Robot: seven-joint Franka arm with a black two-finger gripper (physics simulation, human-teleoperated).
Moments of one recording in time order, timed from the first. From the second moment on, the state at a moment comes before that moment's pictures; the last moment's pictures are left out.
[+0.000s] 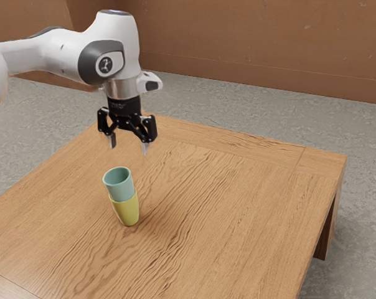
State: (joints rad) arm -0.23 0.07 0.12 -1.75 0.03 1.72 -0.26
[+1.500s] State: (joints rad) arm -0.24 0.07 0.05 -1.40 0.04 1.50 0.23
